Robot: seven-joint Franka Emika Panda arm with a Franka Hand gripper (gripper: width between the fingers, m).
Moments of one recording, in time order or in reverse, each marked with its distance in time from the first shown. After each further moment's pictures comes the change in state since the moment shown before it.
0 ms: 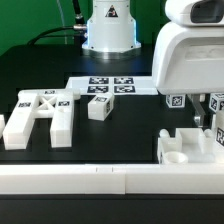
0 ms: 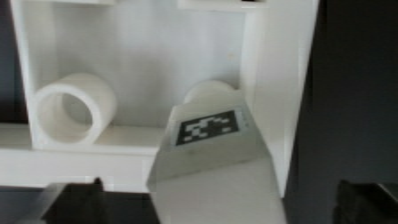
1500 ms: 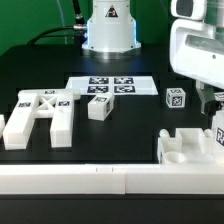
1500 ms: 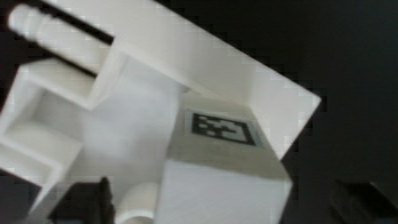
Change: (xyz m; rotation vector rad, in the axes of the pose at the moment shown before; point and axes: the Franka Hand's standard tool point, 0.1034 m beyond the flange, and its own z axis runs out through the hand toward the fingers) arm 0.000 -0.004 0.000 0.029 -0.018 1.052
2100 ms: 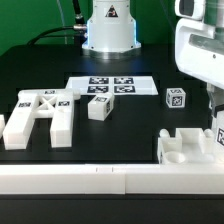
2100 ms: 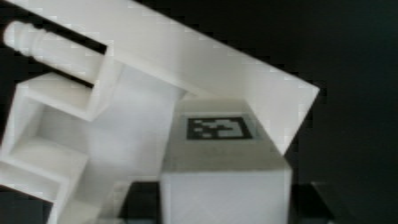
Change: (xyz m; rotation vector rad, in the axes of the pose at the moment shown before) arm 0.001 0.001 0.001 0.005 -0.003 0.291
